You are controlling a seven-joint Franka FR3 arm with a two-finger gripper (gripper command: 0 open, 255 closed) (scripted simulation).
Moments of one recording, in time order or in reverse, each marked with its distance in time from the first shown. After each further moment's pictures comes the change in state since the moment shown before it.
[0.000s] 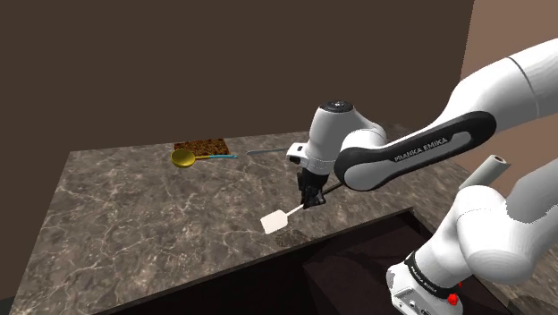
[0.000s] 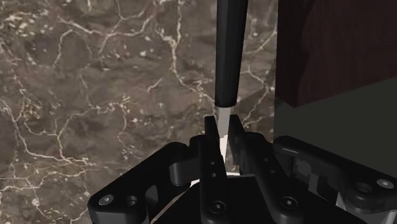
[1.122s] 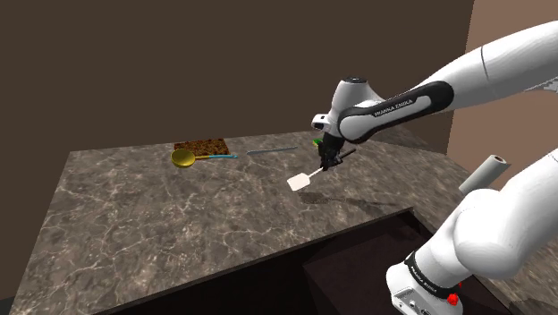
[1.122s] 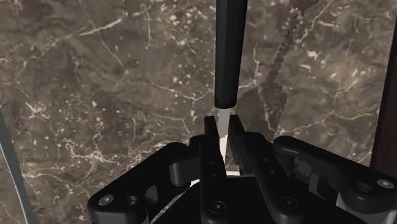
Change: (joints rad) arm -0.212 0.100 -0.276 0.124 -0.088 -0.001 -0.417
